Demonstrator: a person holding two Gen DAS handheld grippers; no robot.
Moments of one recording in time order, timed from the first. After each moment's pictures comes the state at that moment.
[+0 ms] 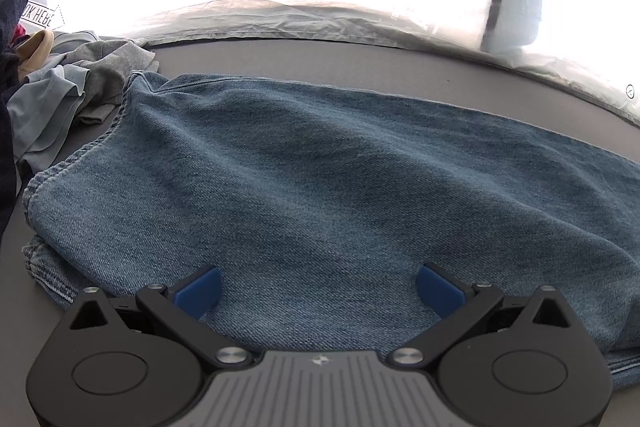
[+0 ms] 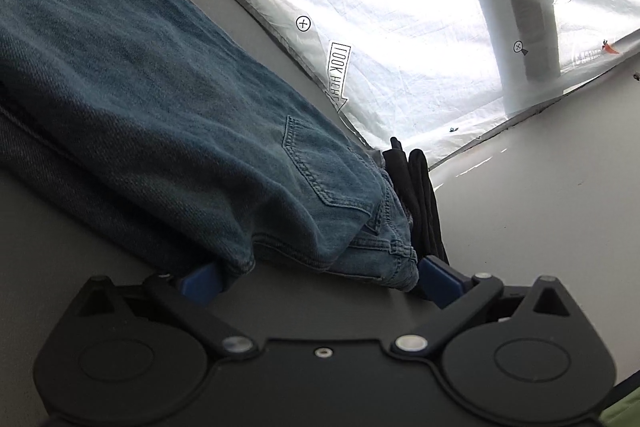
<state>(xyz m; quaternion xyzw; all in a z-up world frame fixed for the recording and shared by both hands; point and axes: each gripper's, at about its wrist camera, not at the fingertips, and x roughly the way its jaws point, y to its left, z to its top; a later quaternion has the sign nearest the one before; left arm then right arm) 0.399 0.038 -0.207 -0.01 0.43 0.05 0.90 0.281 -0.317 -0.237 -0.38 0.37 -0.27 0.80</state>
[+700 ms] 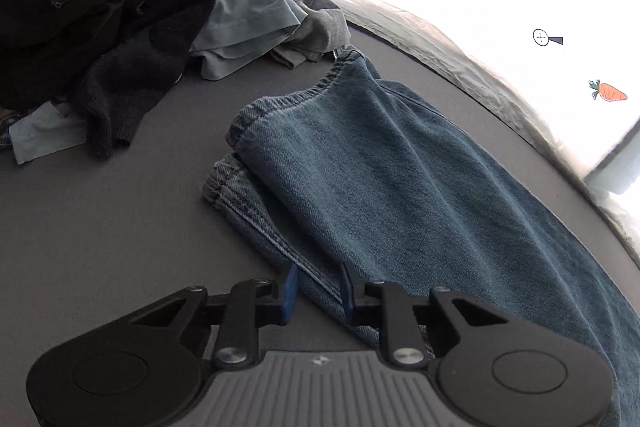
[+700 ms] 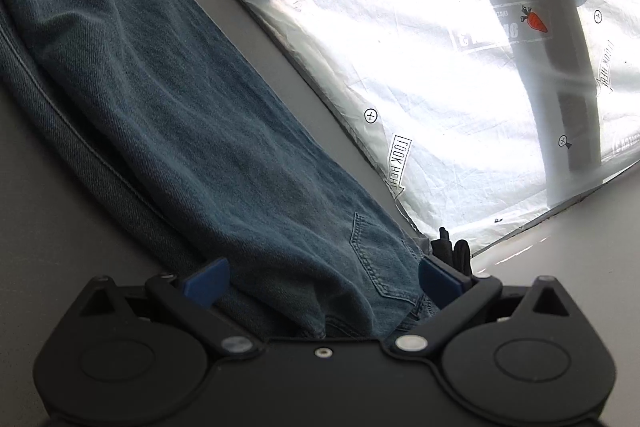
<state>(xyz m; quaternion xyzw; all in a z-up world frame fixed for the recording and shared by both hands) 0.337 0.184 -0.184 -0.22 0.40 0.18 0.87 0.272 -0.247 -0.223 -0.44 0.32 -0.12 0.83</state>
